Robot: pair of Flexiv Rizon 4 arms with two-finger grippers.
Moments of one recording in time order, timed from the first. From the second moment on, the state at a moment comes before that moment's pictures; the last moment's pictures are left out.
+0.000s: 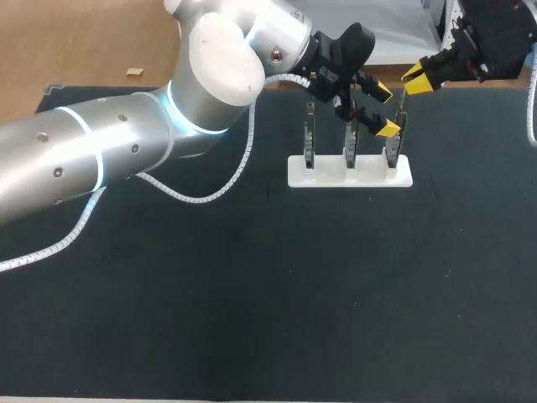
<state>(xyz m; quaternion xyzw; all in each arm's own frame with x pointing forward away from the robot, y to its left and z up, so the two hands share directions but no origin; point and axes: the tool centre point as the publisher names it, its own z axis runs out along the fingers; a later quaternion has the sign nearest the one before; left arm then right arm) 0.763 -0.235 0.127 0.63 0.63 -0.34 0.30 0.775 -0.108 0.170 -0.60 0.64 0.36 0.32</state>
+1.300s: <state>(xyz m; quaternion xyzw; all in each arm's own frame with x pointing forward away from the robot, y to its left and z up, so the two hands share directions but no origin) 0.763 -0.235 0.127 0.63 0.63 -0.34 0.30 0.780 -0.108 0.172 -0.61 0.63 0.35 0.33</state>
